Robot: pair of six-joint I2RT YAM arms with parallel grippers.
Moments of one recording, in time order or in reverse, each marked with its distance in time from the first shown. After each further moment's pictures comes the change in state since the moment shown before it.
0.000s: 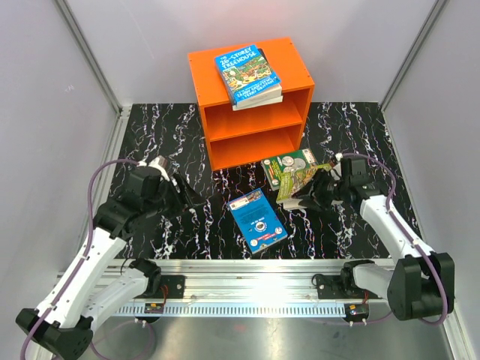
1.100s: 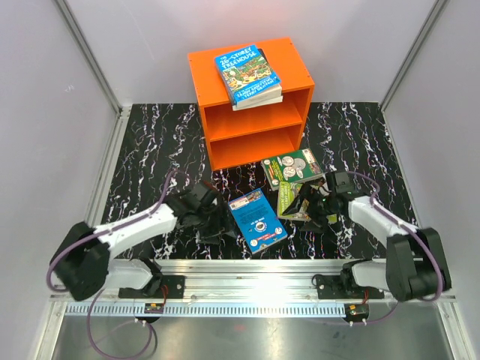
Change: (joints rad) left arm -0.299 0.430 -0.222 0.290 0.102 -0.110; right arm 0.071 0.095 -0.156 0.006 0.071 -0.024
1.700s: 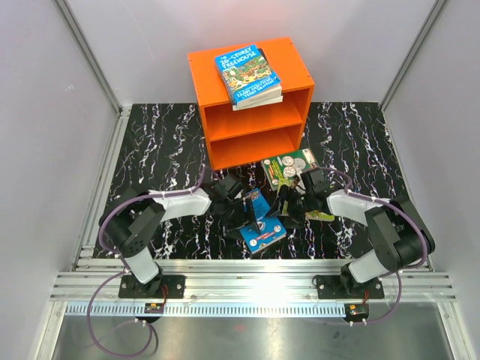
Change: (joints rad) left arm -0.054 0.477 0.206 0.206 0.156 -0.072; right arm 0.204 0.269 0.040 0.301 -0.055 0.051
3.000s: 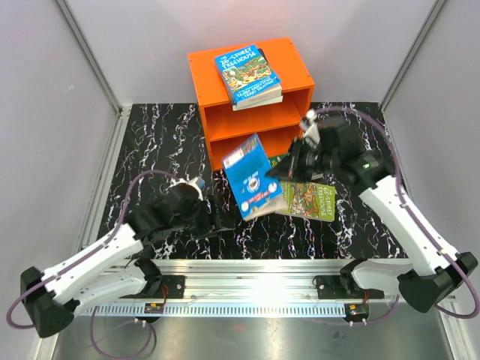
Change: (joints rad) left arm -0.032 -0.764 -0.150 -0.268 -0.243 -0.025; right arm 0.126 -0.319 0.611 -0.579 0.137 -0.003
